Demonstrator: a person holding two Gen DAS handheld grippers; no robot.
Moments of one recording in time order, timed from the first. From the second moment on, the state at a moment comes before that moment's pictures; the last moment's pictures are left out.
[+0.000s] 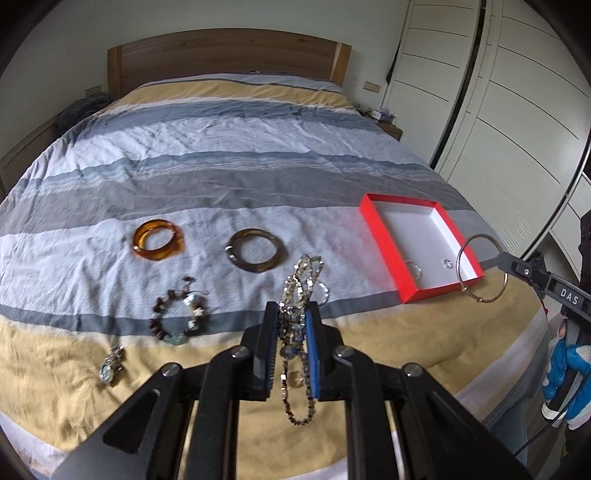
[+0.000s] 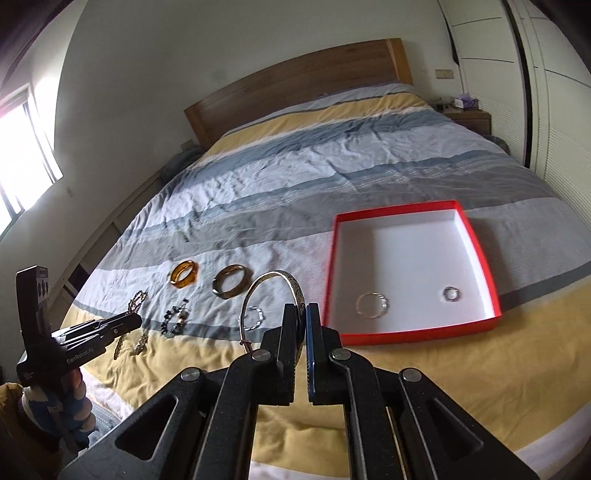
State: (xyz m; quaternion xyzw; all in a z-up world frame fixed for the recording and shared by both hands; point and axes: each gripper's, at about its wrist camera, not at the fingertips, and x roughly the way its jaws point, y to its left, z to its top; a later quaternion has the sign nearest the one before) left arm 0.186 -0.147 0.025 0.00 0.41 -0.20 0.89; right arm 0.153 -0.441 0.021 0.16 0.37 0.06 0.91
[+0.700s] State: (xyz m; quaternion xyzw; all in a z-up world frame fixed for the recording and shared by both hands) left arm 0.330 -0.384 -0.052 0.04 0.45 -0.28 0.85; right arm 0.274 -0.582 -0.073 0.14 0.41 -0.02 0.90
